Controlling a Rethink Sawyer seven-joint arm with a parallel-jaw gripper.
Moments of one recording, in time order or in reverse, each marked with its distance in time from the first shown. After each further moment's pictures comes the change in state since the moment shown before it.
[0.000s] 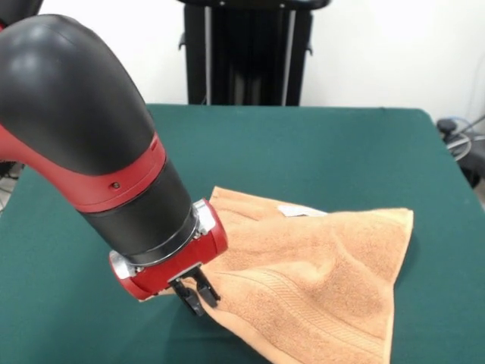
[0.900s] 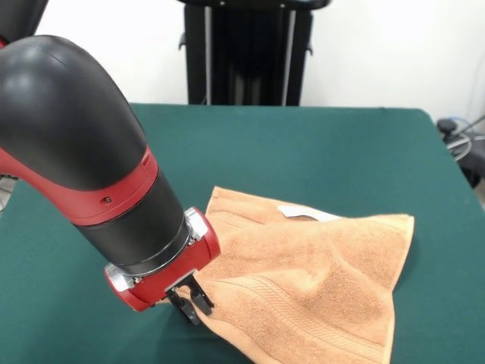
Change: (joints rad) arm -0.003 0.030 0.000 -0.027 0.000 0.000 -0.151
